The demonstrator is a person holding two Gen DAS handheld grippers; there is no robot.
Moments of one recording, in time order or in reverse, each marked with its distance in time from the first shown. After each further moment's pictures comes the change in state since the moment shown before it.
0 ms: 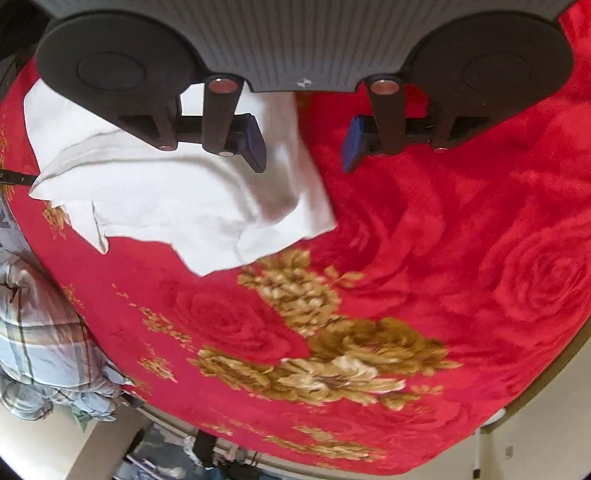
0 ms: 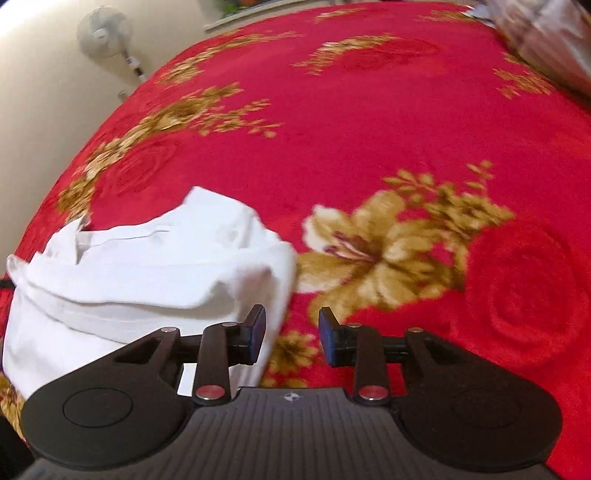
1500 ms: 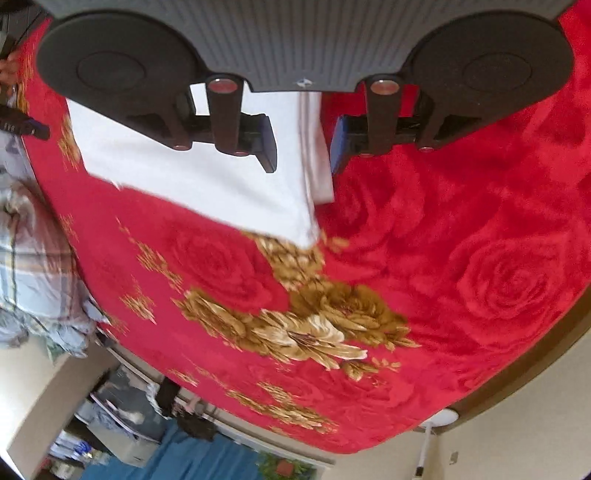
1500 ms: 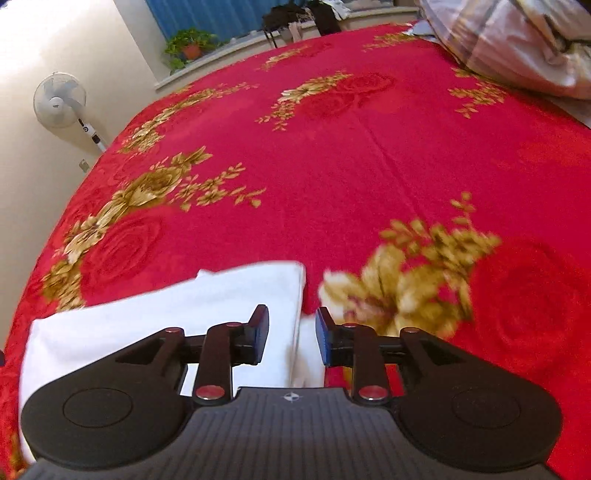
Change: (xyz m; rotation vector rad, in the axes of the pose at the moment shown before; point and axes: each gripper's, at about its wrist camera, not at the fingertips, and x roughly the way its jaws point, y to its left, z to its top) left arm -0.062 -0.010 0.000 -0.184 -0.091 0.037; right arm -0.026 0.033 0.023 0.217 -0.138 -0.101
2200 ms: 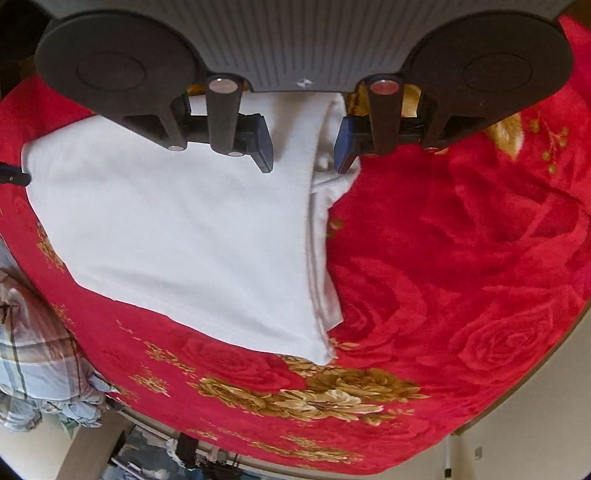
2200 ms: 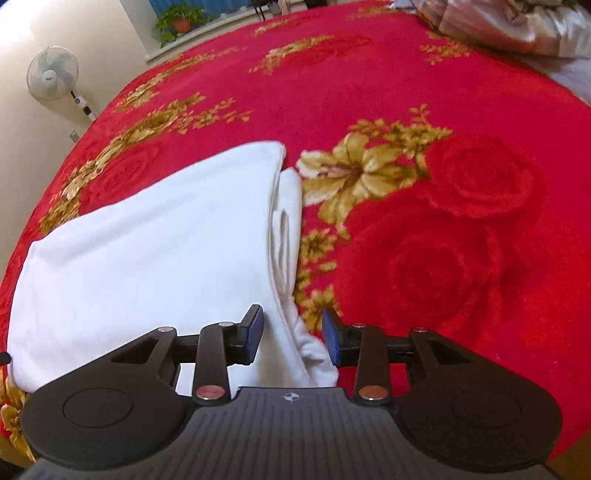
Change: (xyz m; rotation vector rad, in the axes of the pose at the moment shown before) left arm -0.003 -0.019 -0.109 0.166 0.074 0.076; right arm -0.038 -0.005 -0.112 -0.007 0.078 -0.044
